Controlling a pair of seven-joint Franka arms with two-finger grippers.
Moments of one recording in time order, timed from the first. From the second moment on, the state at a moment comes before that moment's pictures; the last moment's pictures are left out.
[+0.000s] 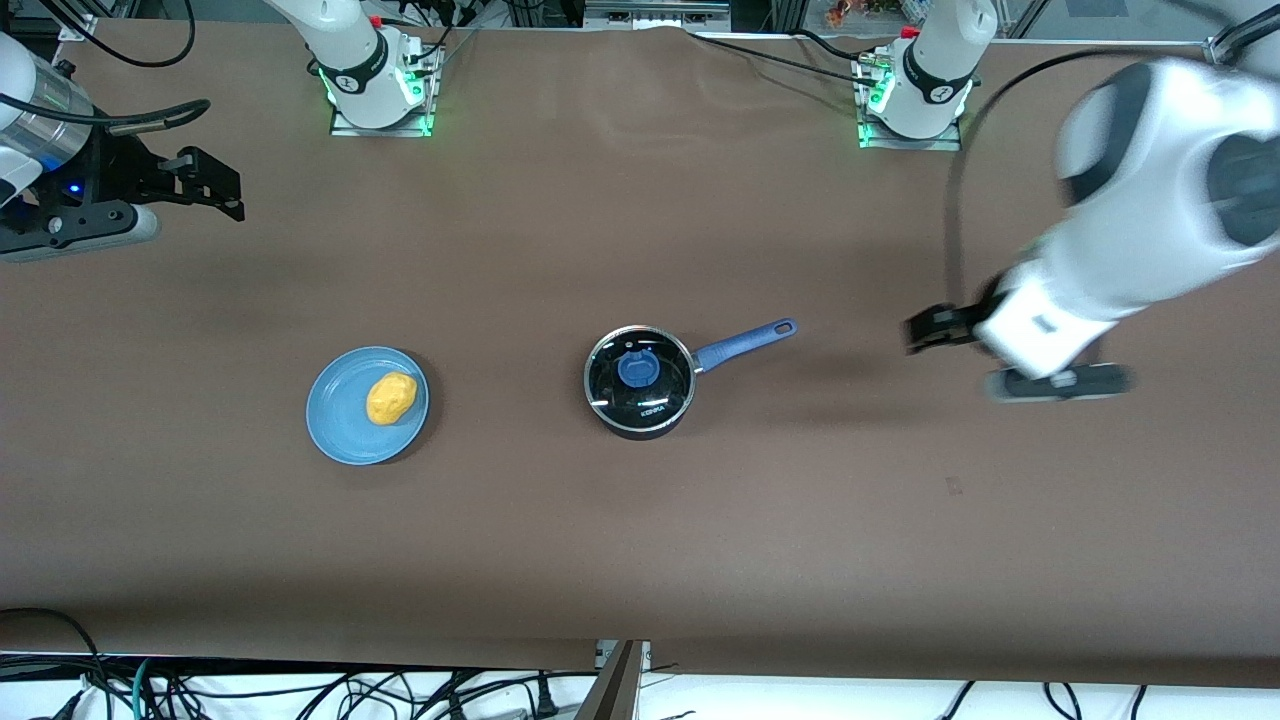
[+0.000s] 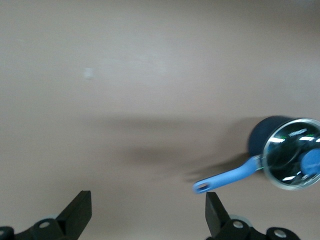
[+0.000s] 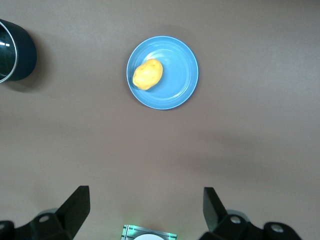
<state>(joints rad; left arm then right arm) -0.17 0.35 -0.12 -1.42 -0.08 1.73 -0.38 0.11 0.03 0.02 -1.54 0.00 1.47 -0.07</state>
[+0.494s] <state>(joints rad) -0.38 0.59 -0.16 -1.40 -0.06 1.99 -0.68 0.11 0.03 0.02 -1.54 0.00 1.47 -0.07</state>
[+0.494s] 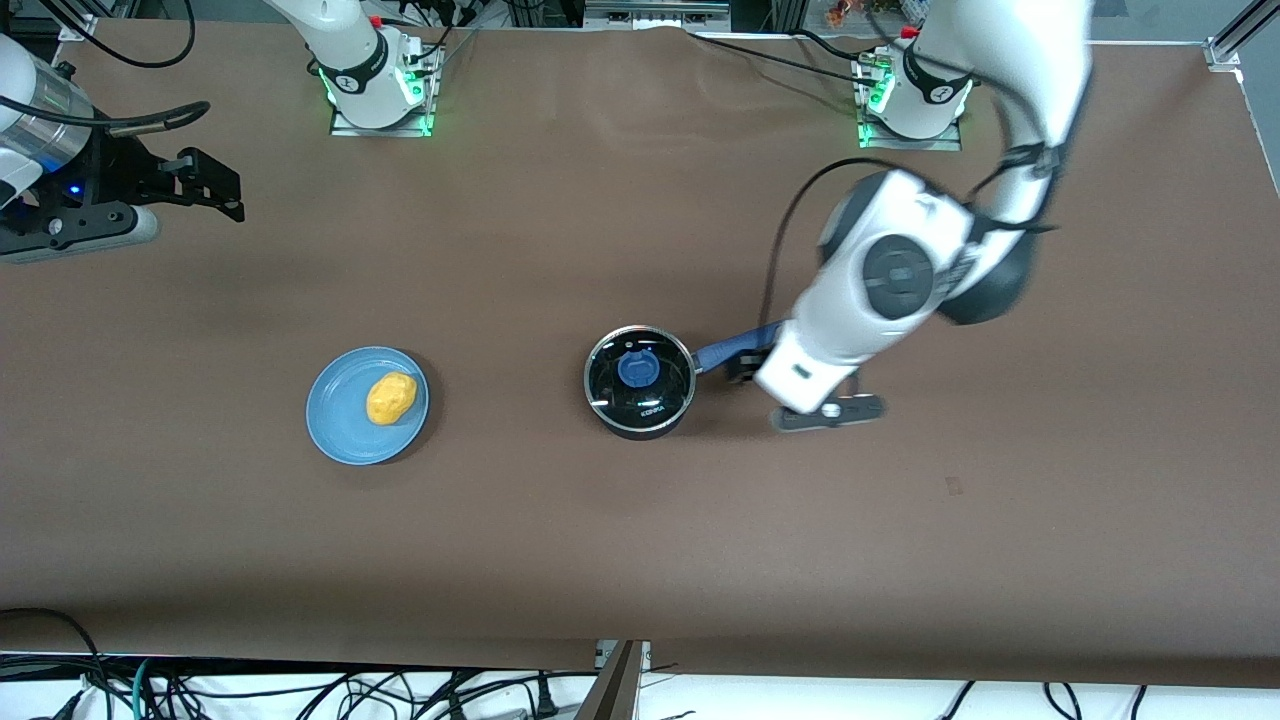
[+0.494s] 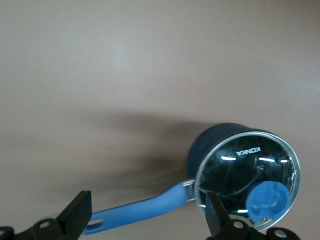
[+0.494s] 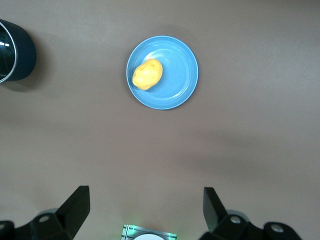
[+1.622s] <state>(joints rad) -0.67 0.89 -0.06 -1.06 -0.01 1.99 -0.92 0.11 0.03 0.02 -1.54 0.00 1.47 -0.07</state>
